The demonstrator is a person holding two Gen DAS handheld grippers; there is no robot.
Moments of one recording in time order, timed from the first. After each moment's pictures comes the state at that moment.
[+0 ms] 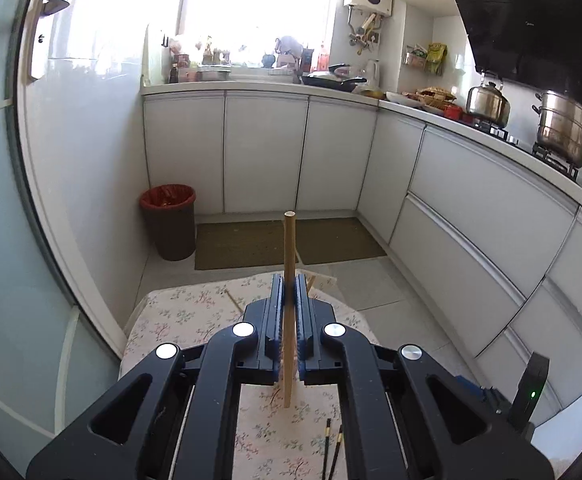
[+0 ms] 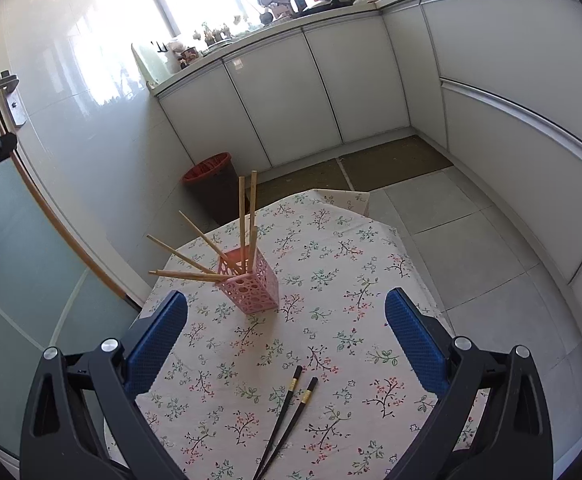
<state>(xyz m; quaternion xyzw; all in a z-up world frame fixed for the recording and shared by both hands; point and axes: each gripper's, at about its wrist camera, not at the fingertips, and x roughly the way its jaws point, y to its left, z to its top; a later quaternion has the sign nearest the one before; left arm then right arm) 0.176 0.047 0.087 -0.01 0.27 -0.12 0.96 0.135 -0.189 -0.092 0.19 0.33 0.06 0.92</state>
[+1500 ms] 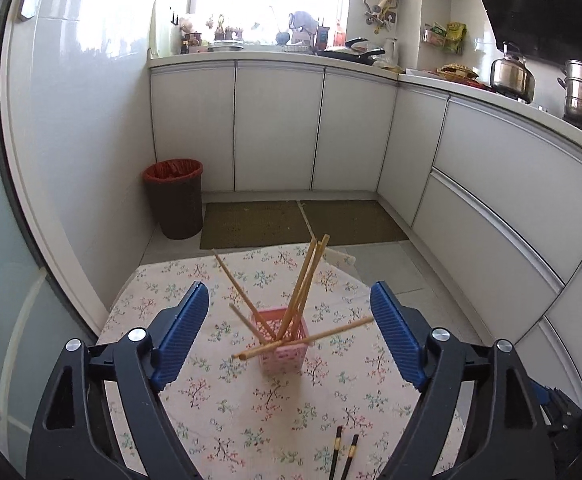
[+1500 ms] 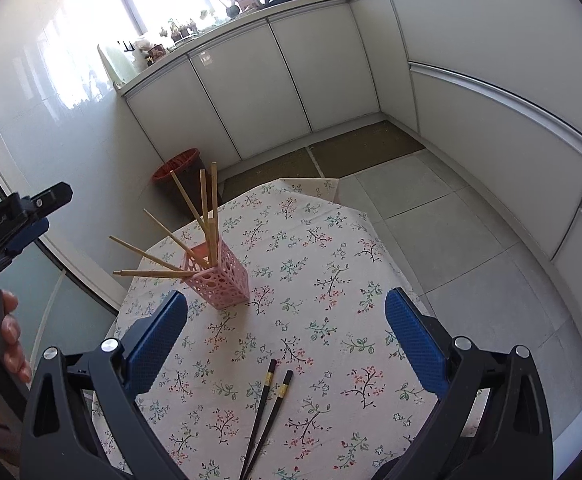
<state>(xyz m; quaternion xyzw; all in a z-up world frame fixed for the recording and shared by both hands) 0.204 0.016 -0.022 -0.01 0.29 -0.08 0.95 0.135 -0.202 -0.106 0.20 0.36 0.01 0.91</state>
